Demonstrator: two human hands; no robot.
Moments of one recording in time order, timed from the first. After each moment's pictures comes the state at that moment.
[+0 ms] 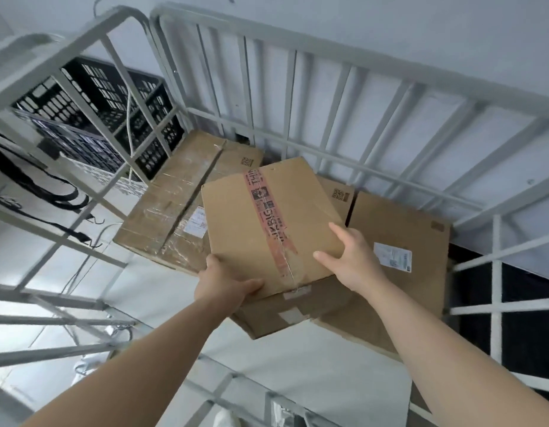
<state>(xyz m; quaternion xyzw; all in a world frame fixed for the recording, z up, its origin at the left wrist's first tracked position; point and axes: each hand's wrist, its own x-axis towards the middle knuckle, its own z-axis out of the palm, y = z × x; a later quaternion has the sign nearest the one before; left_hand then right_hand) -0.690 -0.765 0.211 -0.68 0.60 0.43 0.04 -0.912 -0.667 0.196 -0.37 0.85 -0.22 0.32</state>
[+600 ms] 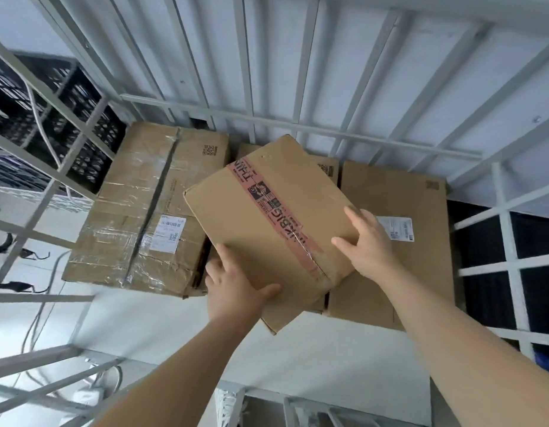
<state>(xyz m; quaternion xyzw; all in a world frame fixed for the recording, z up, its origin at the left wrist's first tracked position) -0.734 -0.791 0.118 -0.57 0.75 0.33 0.08 -0.951 -0.682 0.107 -0.30 0.90 -0.20 0.25</state>
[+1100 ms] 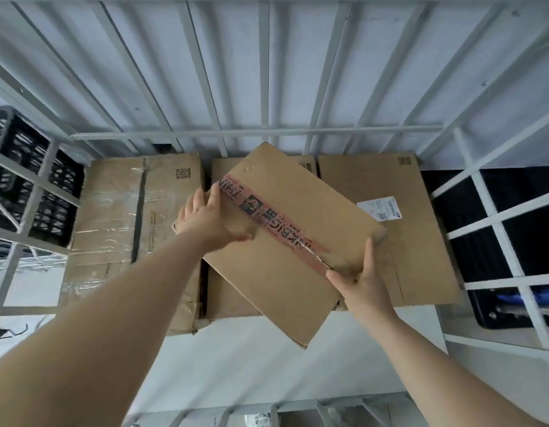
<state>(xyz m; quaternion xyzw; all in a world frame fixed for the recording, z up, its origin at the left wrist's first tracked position) -0.800 -0.959 0.115 -0.36 0.89 0.20 0.19 -0.849 -0.670 0.108 0.02 0.84 -0.45 0.31</state>
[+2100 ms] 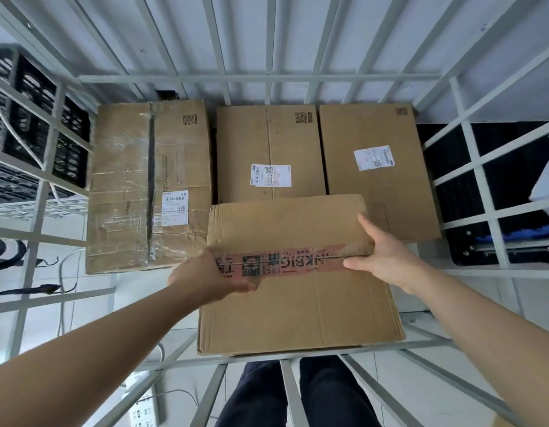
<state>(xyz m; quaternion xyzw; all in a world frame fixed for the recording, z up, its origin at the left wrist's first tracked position) -0.612 -0.870 0.152 -0.37 0.82 0.28 0.35 -0.804 -0.601 0.158 -0.06 0.85 -0.26 0.45</state>
